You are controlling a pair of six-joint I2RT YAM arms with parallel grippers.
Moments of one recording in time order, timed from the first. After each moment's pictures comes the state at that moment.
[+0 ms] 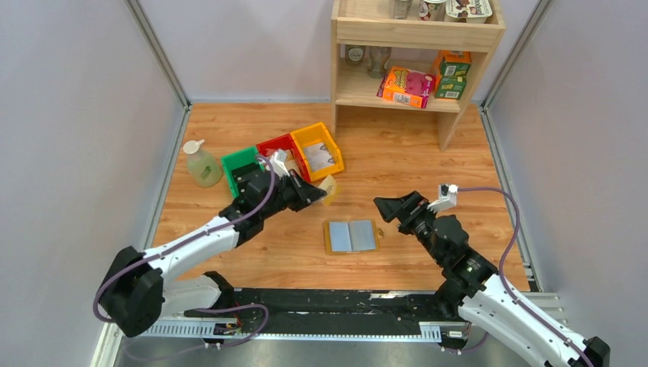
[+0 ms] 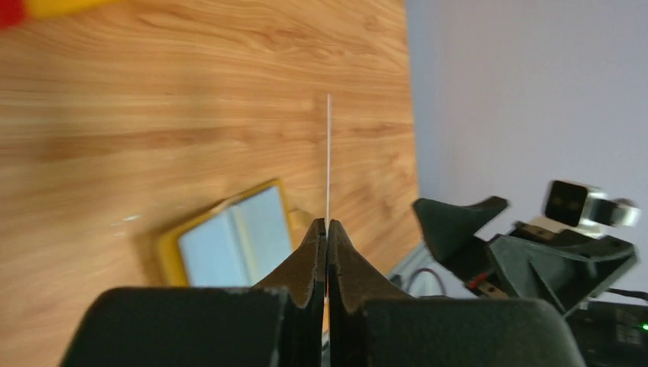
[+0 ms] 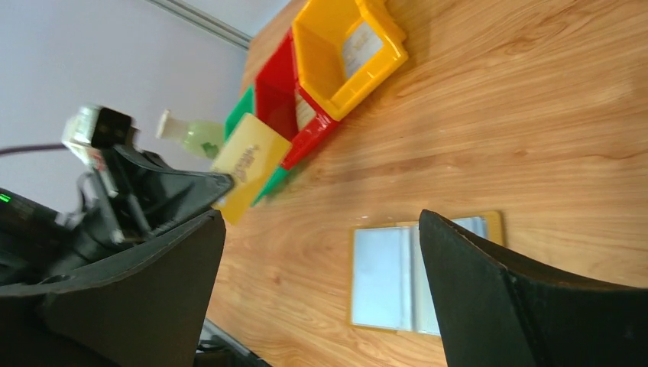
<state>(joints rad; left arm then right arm) -0.71 1.18 0.58 0.31 0.10 -1.11 0.73 0.45 0.30 0.01 0.26 1.01</state>
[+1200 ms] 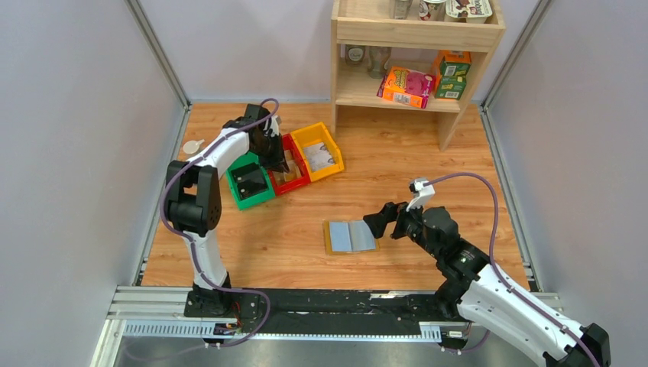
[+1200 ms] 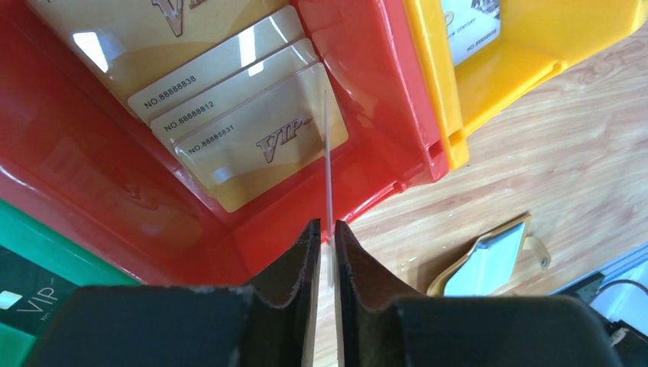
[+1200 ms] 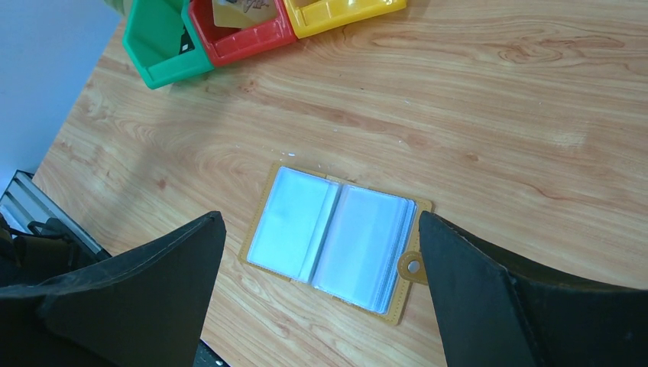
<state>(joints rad) -0.21 1.91 1.47 -0.69 0.36 -0.33 0.73 0.59 0.38 -0.09 0.07 0.50</state>
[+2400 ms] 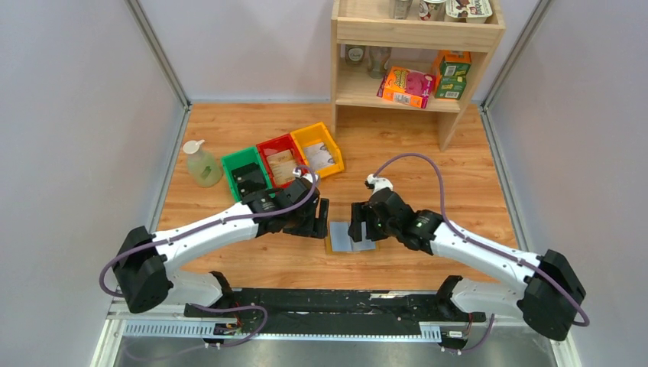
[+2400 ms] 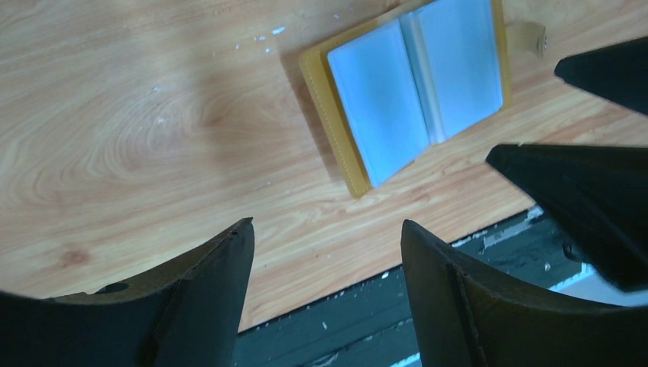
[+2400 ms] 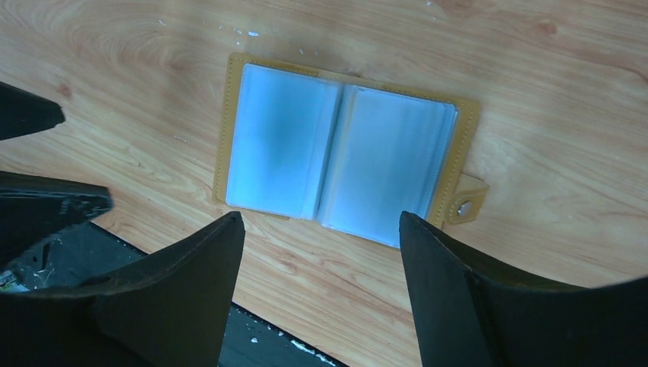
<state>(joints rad) -0.91 1.27 0.94 -0.65 -0.07 -0.70 0.85 1.09 0.67 -0.38 0.08 0.61</state>
